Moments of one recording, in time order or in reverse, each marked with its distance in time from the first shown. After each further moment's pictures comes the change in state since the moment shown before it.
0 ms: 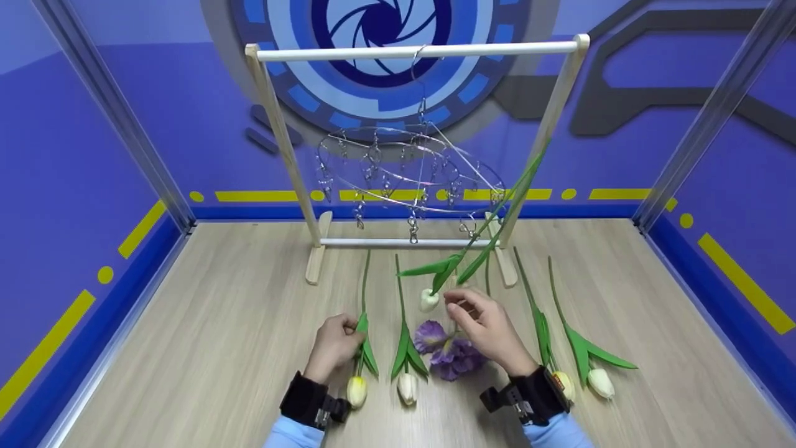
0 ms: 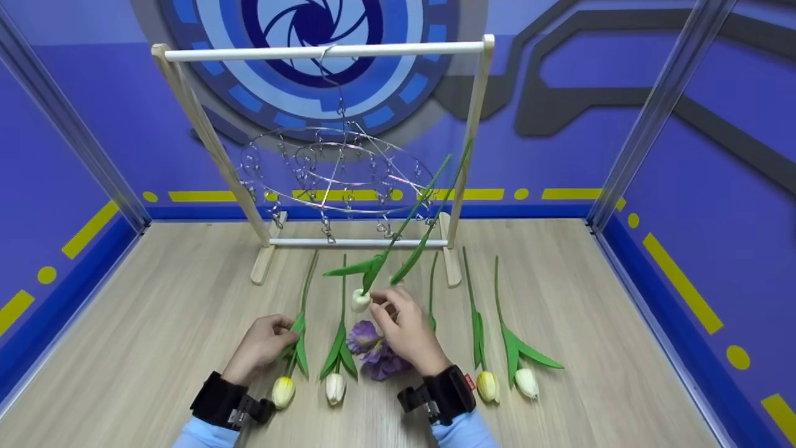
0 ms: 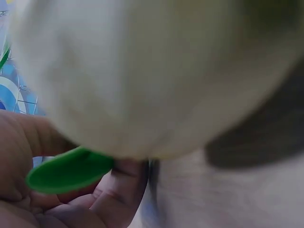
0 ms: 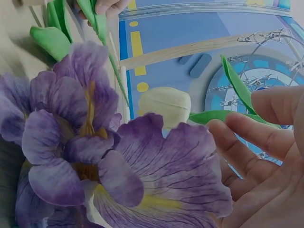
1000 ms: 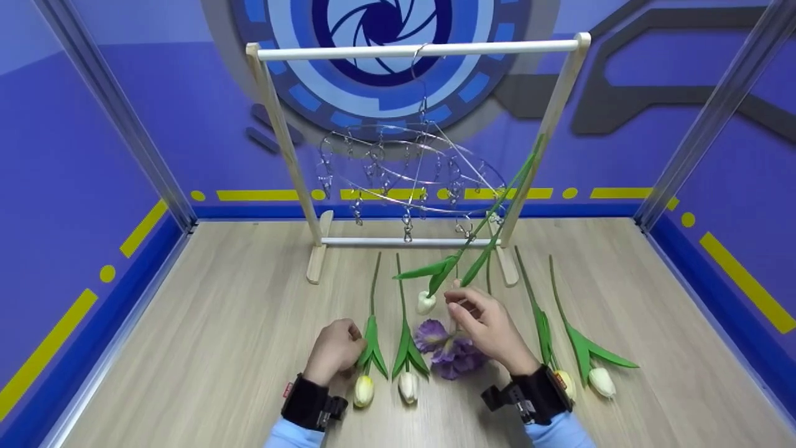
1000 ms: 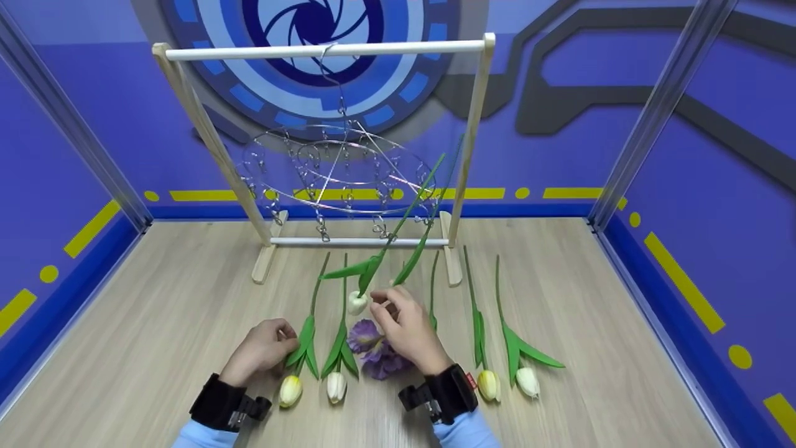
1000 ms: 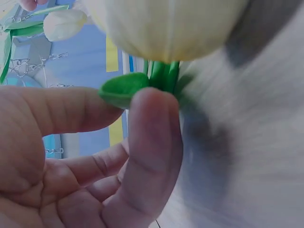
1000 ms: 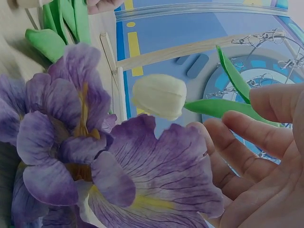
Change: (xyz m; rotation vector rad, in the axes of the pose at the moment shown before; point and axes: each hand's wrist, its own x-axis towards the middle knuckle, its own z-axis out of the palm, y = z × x) left_hand -0.013 0.010 -0.006 0.273 -0.055 0.070; right_hand -0.001 -0.002 -0.002 -0.018 -0.003 -0.058
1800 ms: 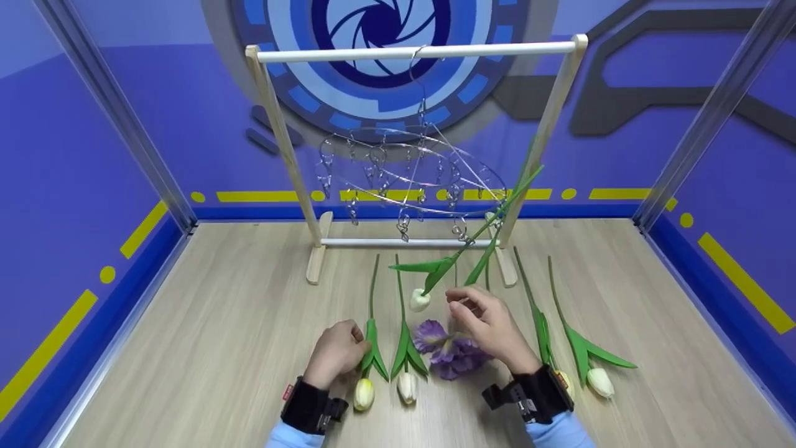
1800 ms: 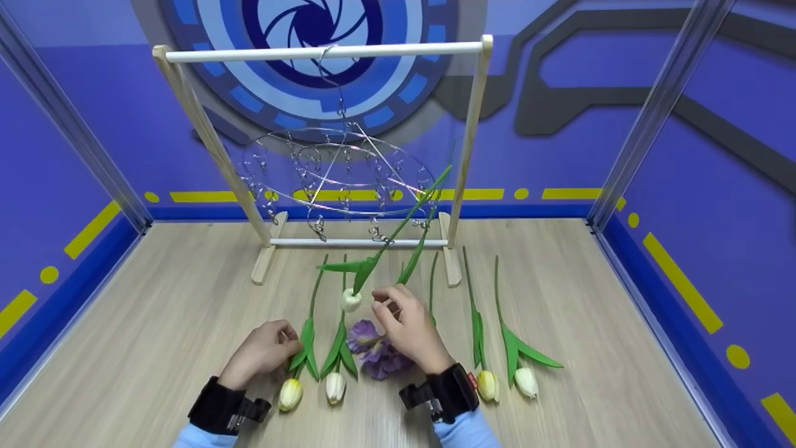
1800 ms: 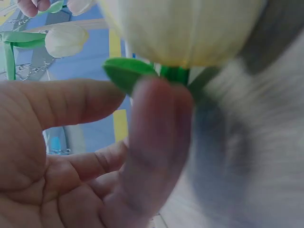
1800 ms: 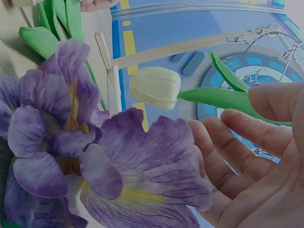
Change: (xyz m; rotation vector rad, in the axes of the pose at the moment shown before) left_hand -0.007 0.008 -0.001 0.033 0.003 0.039; right_hand 0.001 -0.002 -0.005 0.001 0.014 0.026
